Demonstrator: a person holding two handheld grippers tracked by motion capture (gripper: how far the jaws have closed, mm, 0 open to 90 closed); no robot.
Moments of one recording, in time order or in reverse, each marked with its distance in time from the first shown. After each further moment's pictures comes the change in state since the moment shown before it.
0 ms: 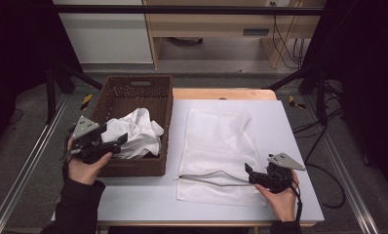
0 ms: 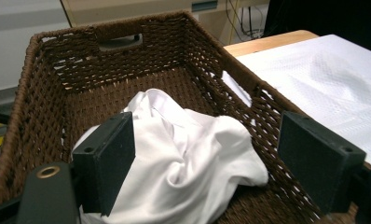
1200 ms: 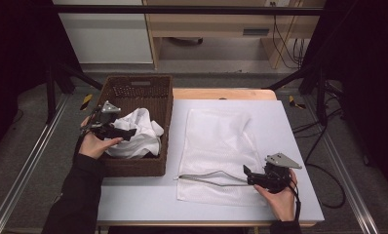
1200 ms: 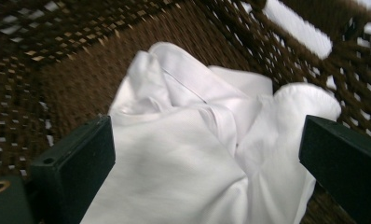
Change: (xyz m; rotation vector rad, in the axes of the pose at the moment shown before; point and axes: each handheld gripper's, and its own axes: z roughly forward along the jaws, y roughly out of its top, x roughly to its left) left arm 0.033 0.003 0.092 0.324 -0.056 0.144; right arm 0.000 -0.002 0.007 0.048 0.009 -0.019
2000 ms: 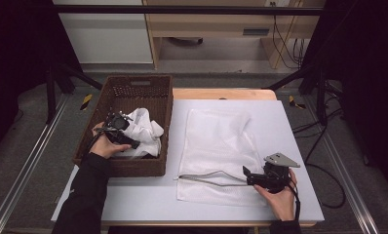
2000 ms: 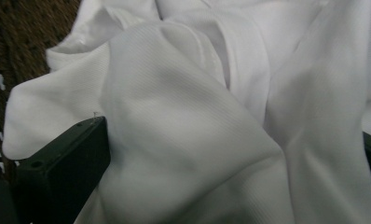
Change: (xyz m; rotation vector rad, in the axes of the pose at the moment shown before) left arm -0.004 -0.016 0.053 0.306 0.047 0.008; right arm -0.001 -0.002 0.004 0.035 0.011 0.011
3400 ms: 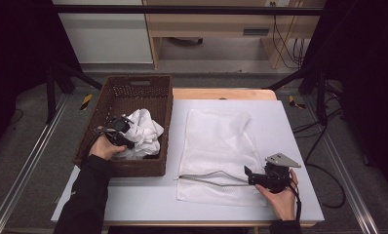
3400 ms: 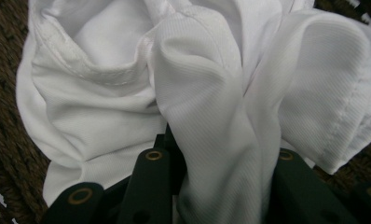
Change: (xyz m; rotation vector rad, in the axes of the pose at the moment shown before) left arm -0.001 -0.002 -0.013 0.039 -0.125 -0.018; right arm -0.005 -0.004 0.002 0.000 -0.014 -0.005
